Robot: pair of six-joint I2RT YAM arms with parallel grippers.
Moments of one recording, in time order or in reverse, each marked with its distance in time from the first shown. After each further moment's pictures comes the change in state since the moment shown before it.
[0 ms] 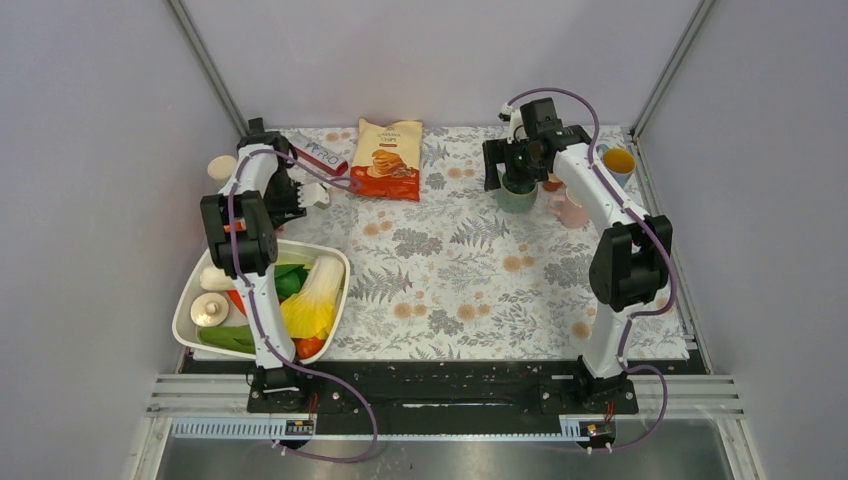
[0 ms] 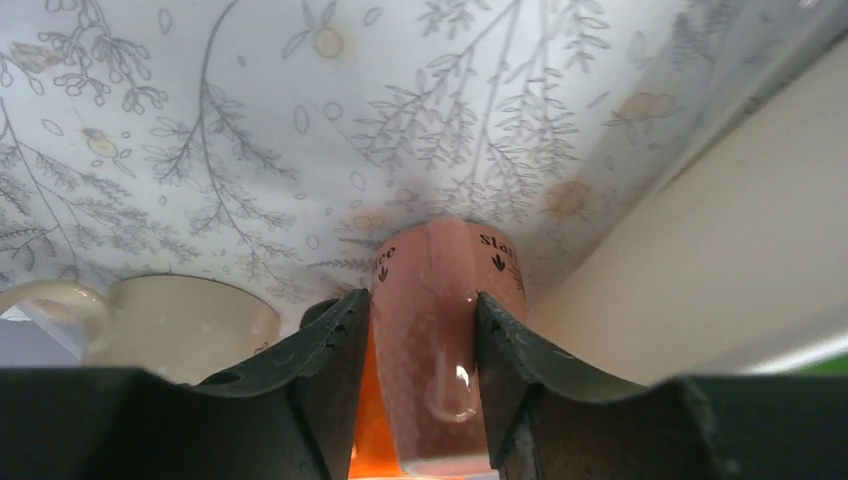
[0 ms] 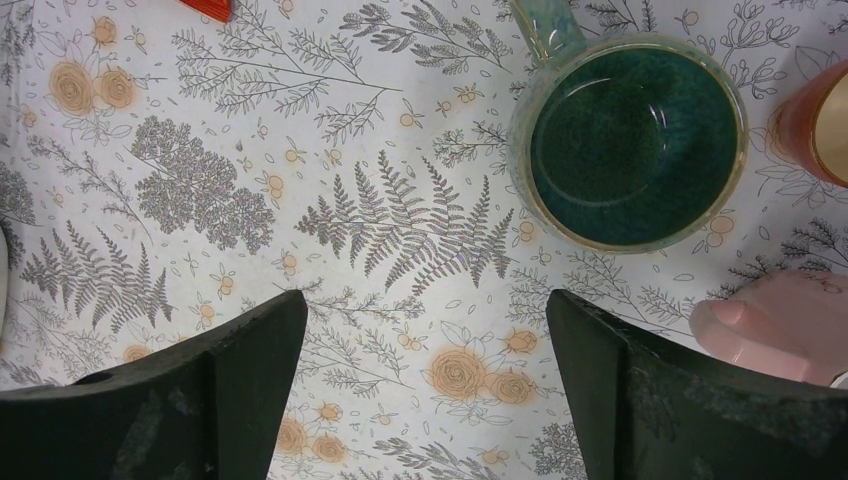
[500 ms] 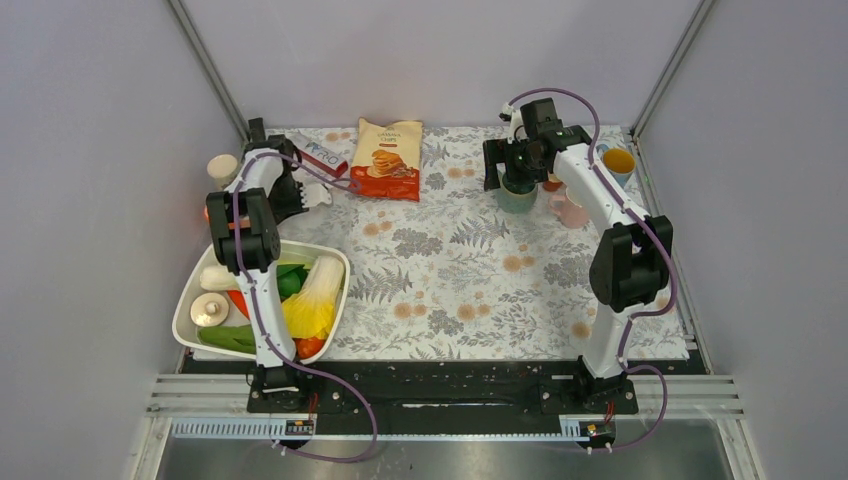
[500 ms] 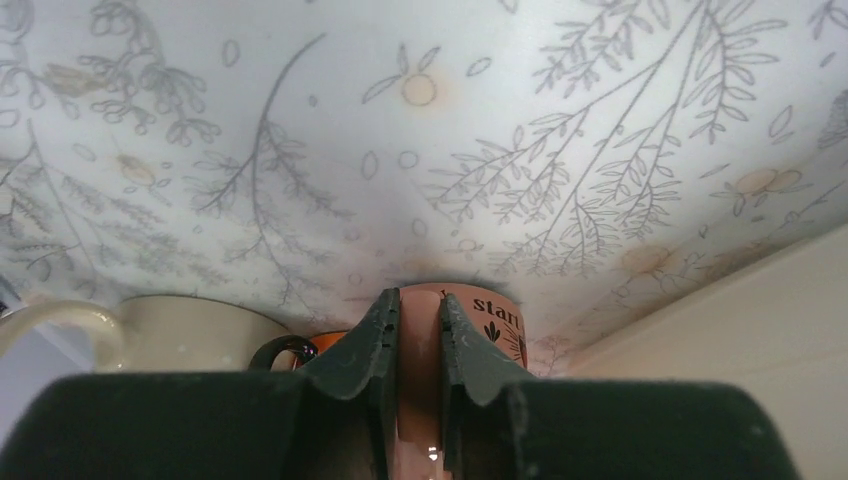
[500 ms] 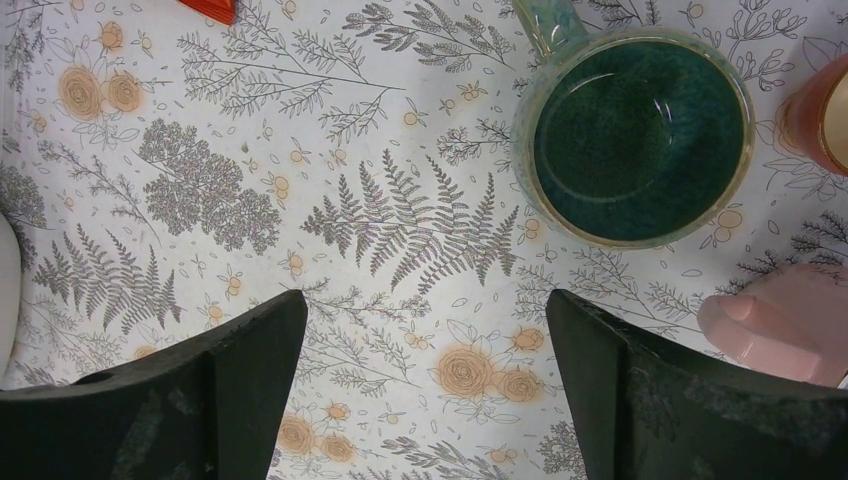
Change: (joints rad) left arm -0.010 0.063 -0.026 0.153 -0.077 -0.051; right arm 0.000 -0.006 -0.004 0.005 -0.002 0.019
